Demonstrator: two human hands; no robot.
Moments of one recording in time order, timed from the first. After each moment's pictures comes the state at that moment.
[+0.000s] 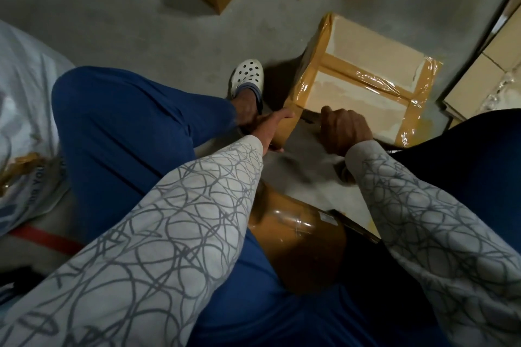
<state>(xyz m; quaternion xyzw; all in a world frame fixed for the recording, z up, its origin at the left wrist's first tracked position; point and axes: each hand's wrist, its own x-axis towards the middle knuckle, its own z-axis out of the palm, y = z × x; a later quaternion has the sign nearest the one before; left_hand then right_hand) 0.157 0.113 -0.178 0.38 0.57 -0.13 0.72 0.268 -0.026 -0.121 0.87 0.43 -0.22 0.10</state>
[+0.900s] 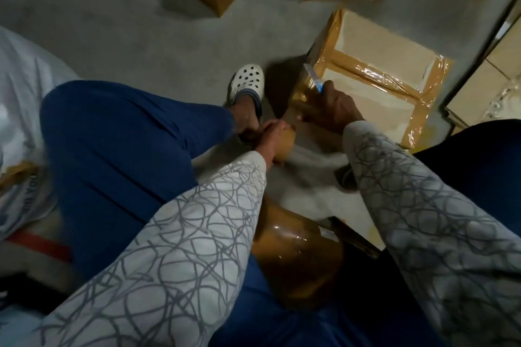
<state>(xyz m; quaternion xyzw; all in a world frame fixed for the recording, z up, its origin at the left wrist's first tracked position) 0.159 0.102 -0.162 0.46 0.57 -0.13 0.67 0.317 0.019 -0.158 0.89 0.31 -0.32 -0.07</state>
